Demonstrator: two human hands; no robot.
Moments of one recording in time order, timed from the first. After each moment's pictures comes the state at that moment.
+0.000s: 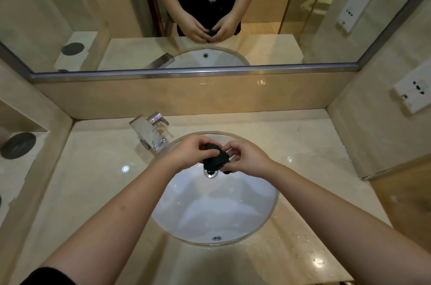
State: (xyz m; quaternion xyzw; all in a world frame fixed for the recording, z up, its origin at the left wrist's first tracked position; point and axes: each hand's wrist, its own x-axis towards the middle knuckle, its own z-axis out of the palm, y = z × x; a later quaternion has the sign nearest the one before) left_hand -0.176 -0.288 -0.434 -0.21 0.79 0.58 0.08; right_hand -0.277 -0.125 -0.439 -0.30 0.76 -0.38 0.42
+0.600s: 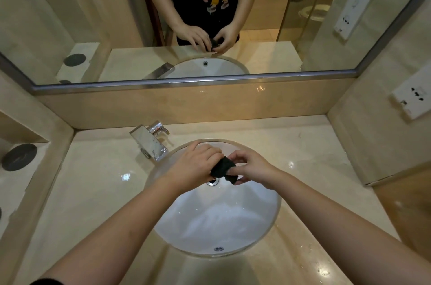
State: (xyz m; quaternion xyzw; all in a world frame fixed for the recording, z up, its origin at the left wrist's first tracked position) left_hand -0.169 -0.289 -0.458 0.11 0.98 0.02 -0.16; right_hand -0.284 -0.118 -0.437 -0.20 0.72 -0.45 0.48
